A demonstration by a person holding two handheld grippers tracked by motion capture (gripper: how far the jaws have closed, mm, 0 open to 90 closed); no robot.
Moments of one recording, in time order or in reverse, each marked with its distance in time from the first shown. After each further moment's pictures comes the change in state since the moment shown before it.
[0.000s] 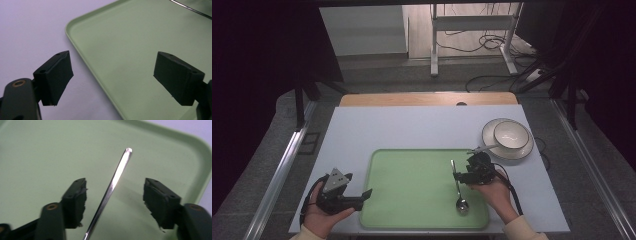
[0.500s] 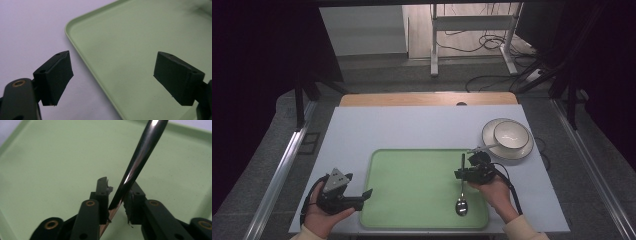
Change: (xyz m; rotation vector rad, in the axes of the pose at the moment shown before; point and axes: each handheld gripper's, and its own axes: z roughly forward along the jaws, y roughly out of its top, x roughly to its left) left arm 0.000 0.000 0.000 0.002 0.000 -0.002; right arm -0.002 0.001 0.001 0.009 0.098 0.022
